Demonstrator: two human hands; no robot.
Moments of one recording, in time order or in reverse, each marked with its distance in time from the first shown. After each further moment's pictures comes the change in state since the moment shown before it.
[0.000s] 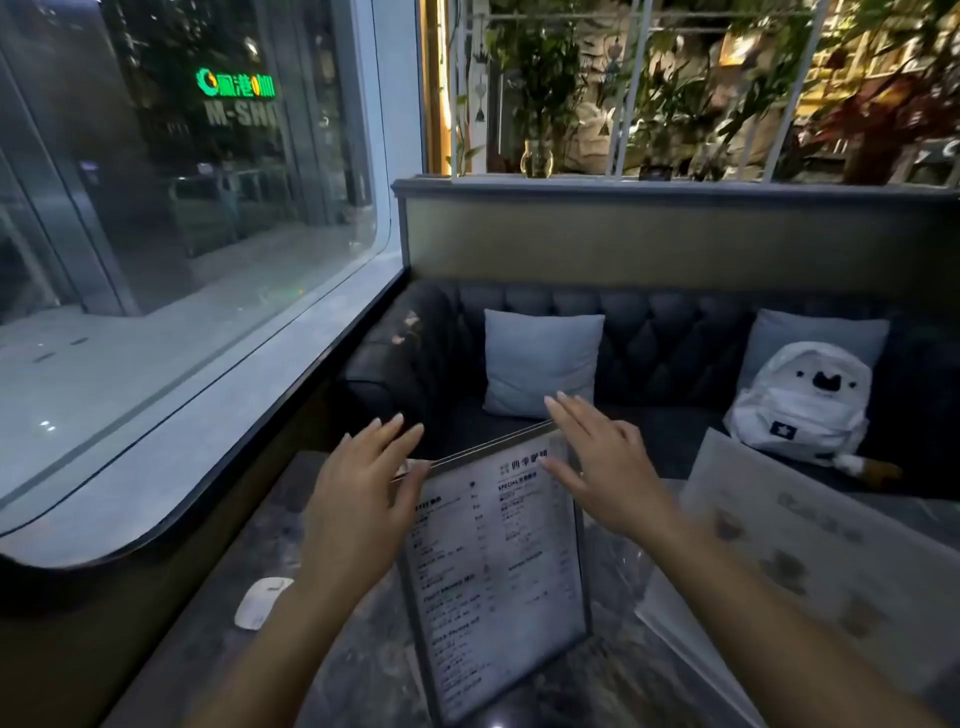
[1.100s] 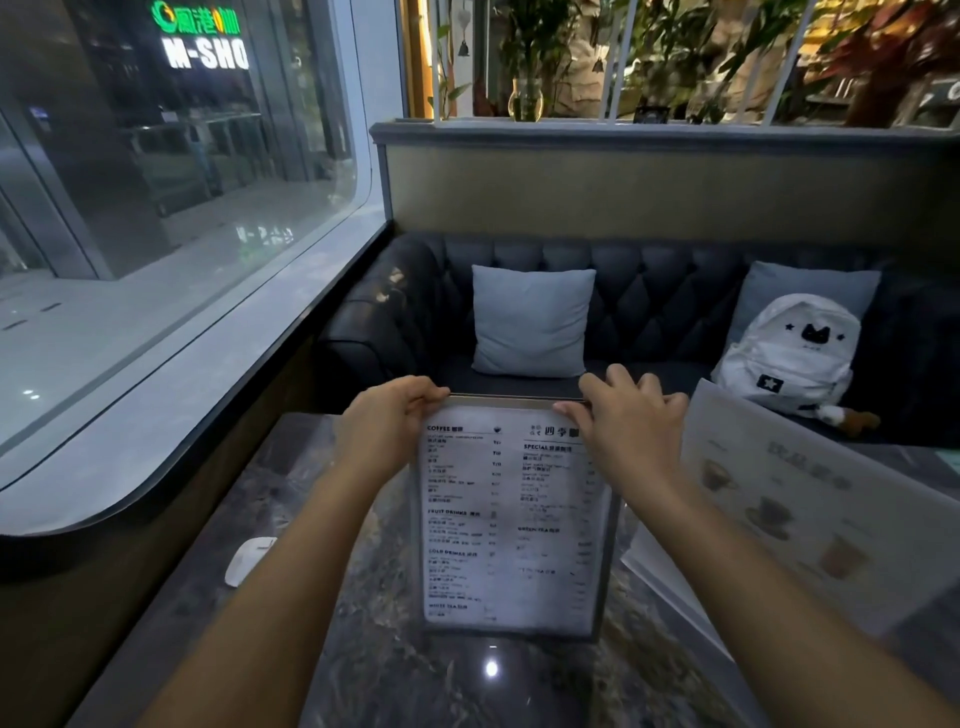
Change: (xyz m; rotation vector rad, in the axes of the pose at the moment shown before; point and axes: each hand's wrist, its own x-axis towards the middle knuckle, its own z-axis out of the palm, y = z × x) left_hand 0.048 -0.007 0.045 -0.165 -0.113 -0.123; right_hand -0.010 -0.004 -0.007 -0.239 0.191 0.297
